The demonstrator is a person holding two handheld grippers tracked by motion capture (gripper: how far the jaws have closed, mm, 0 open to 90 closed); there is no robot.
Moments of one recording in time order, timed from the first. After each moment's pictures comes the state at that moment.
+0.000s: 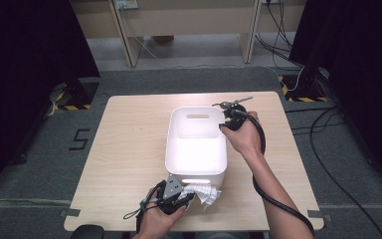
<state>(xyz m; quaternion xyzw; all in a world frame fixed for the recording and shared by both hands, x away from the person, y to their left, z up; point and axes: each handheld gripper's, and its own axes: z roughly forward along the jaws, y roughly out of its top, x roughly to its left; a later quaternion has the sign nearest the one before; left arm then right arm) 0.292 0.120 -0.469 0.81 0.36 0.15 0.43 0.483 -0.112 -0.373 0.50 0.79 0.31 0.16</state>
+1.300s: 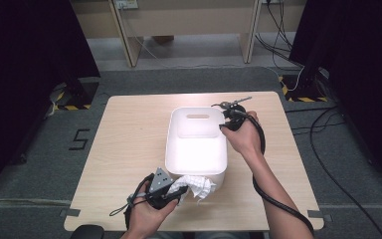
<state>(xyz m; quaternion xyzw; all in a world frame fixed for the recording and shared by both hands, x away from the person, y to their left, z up) 0.290 0.140 -0.431 0.79 0.38 0.15 0.45 0.482 -0.110 -0.372 0.50 0.80 0.30 0.16</state>
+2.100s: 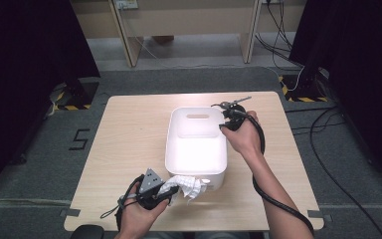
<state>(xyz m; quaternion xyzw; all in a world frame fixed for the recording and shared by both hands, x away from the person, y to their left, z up) 0.289 0.162 -0.435 0.79 0.40 0.16 0.44 0.483 -0.110 -0.372 0.50 0.80 0.30 0.16</state>
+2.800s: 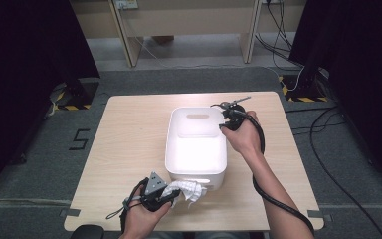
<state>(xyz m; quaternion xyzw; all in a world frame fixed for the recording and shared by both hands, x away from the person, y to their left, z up) 0.293 0.156 -0.463 0.80 0.40 0.15 0.42 0.483 -0.109 -0.372 0.50 0.80 0.29 0.16</state>
